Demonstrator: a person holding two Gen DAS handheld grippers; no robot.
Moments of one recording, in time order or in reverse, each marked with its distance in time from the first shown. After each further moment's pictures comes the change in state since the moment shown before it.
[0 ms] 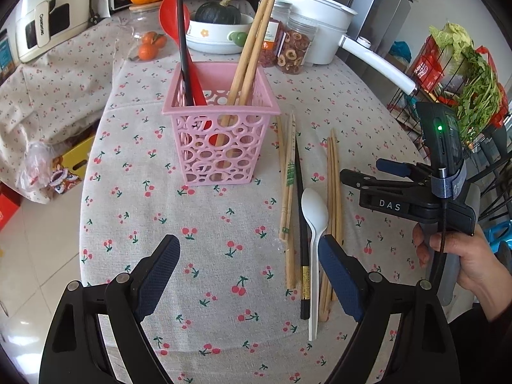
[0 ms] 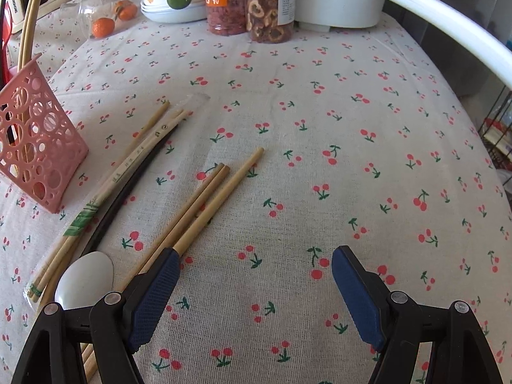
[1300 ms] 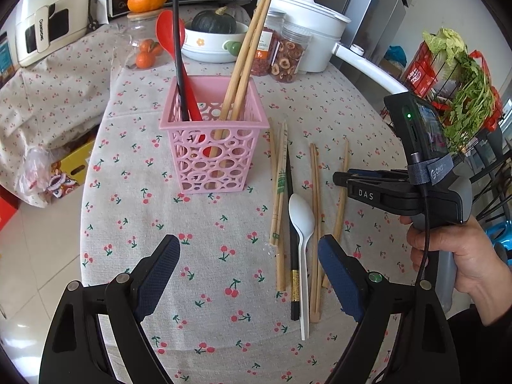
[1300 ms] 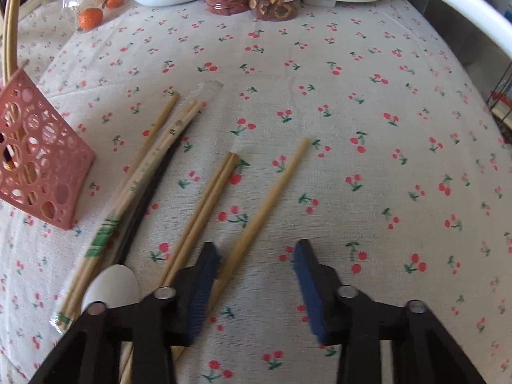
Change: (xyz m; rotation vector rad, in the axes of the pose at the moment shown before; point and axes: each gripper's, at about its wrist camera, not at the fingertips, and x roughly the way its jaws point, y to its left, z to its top) left arm -0.011 -0.004 0.002 0.000 -0.026 -0.023; right arm 0.013 0.016 0.019 0.059 0.120 -0.032
